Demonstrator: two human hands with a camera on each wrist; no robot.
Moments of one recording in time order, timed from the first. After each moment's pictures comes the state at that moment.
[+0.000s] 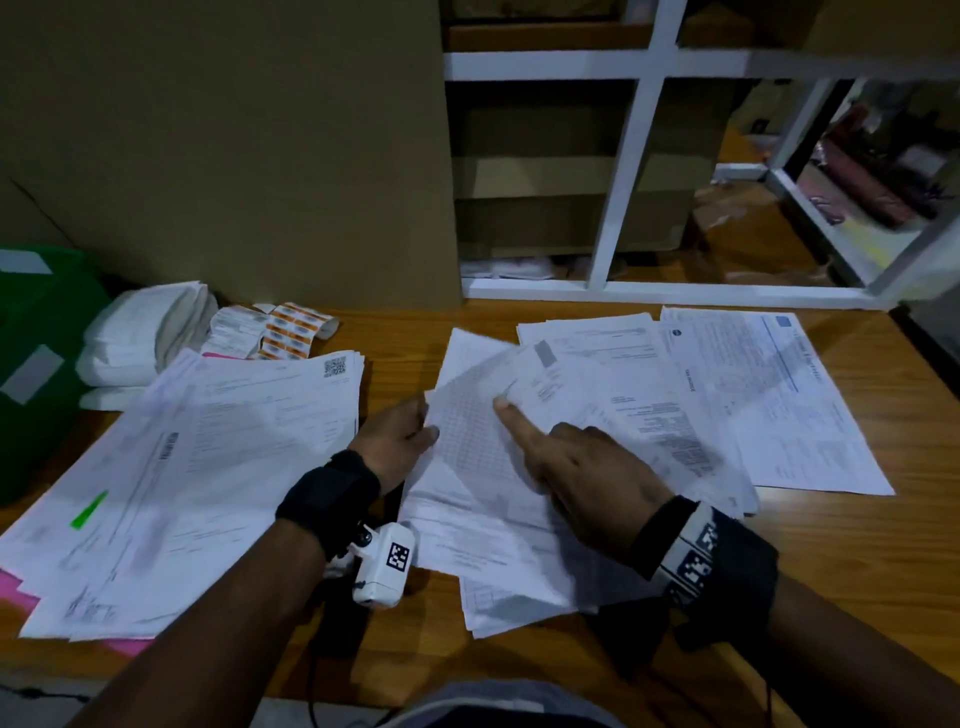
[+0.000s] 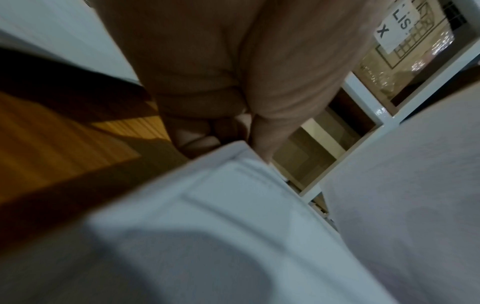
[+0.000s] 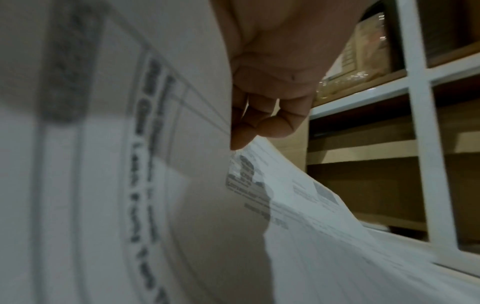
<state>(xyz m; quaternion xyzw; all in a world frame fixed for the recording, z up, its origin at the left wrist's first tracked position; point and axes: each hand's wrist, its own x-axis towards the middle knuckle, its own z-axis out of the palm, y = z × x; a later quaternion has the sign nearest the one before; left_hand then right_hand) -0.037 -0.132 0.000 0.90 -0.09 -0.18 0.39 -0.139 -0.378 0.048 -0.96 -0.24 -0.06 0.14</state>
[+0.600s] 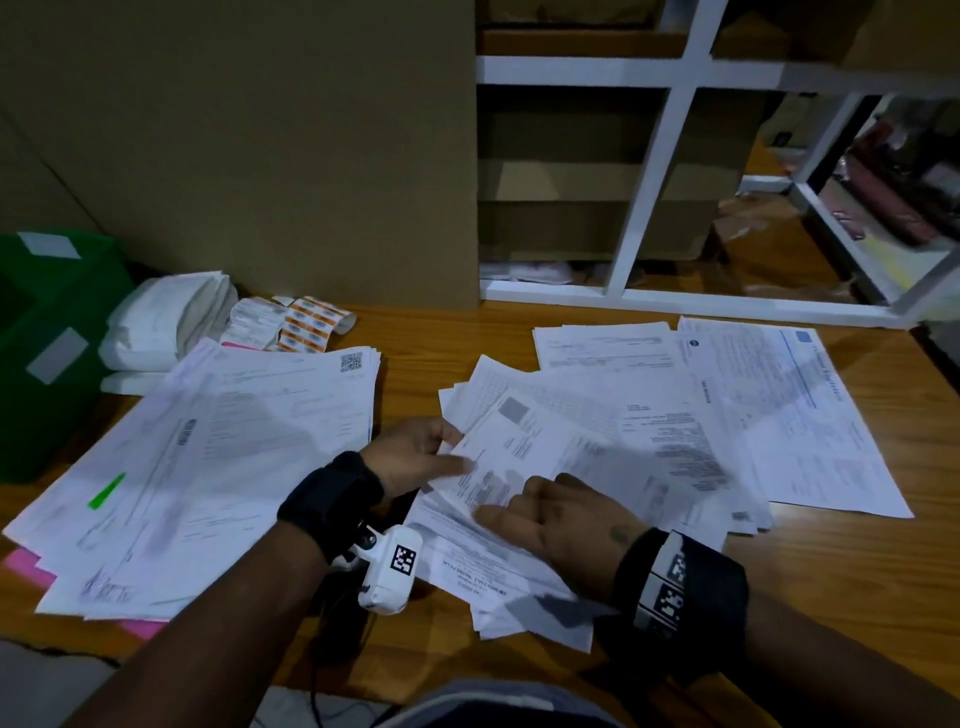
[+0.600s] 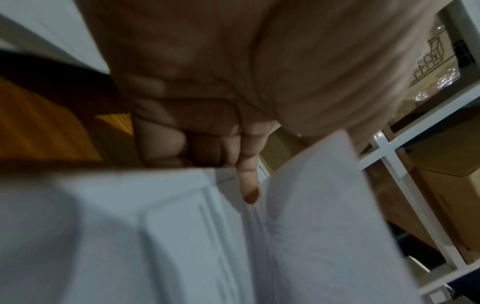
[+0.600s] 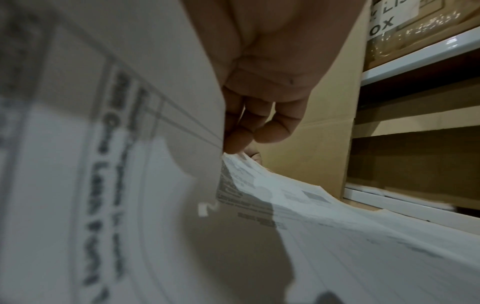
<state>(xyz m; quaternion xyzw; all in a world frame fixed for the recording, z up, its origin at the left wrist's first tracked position) -0.047 -0.131 -0.001 0.80 -0.05 -0.30 0.51 -0.149 -0.361 0.014 -0.91 -0.41 -0.07 -0.02</state>
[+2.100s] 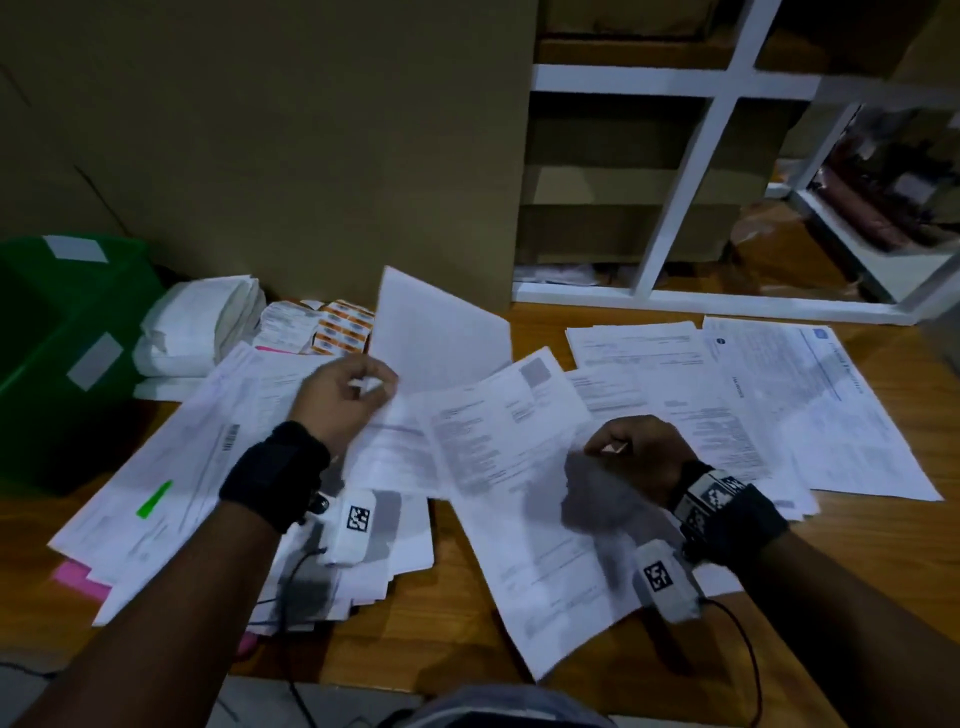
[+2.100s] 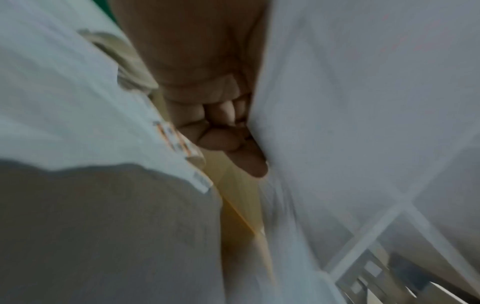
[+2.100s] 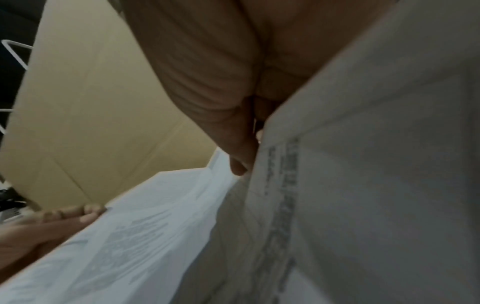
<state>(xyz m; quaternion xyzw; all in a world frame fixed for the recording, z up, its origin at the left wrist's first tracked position) -0.010 -0.010 0.029 0.86 -0.08 -0.01 0.50 -0.088 -0.377 -0.007 -0.95 -0.01 0.07 0.29</state>
